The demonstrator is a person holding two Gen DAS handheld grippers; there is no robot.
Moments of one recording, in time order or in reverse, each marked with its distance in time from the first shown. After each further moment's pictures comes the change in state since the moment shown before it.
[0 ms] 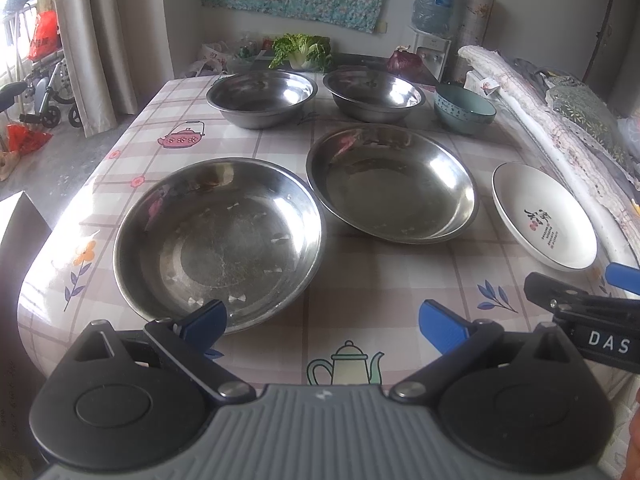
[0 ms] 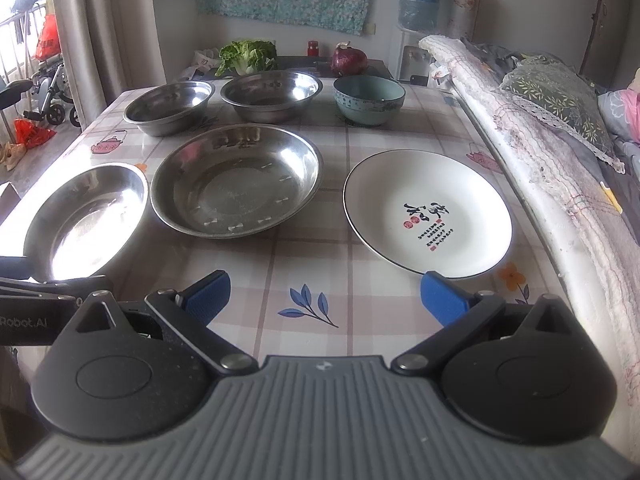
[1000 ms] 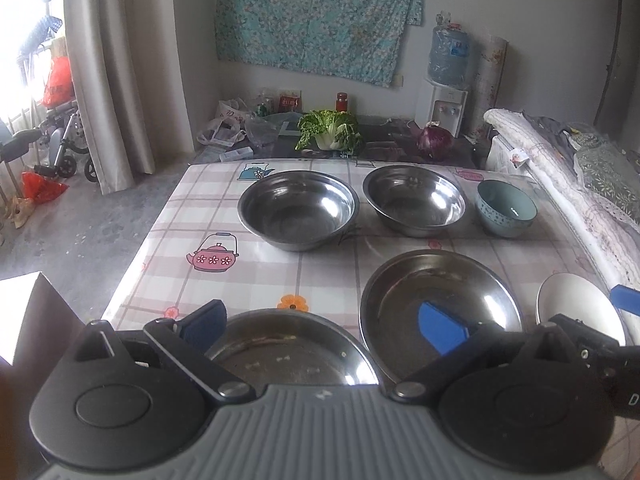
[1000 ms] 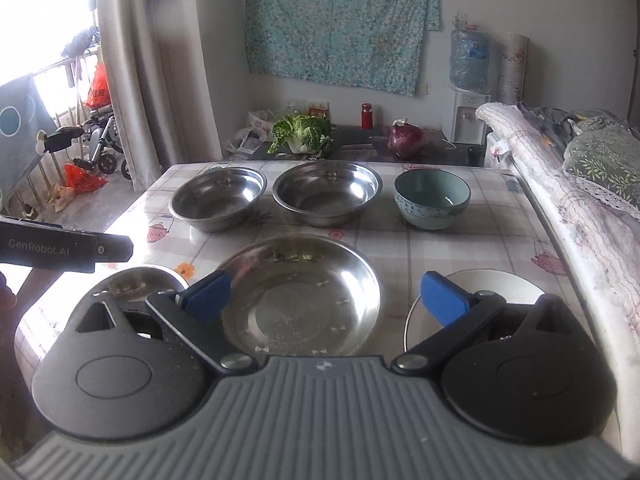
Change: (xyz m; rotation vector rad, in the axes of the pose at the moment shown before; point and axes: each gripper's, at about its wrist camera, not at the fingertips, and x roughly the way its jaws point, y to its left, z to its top) left arm 0.014 0.041 0.116 0.010 -0.151 0.049; right arm 0.021 0.011 0.087 -0.039 -0.183 0.188
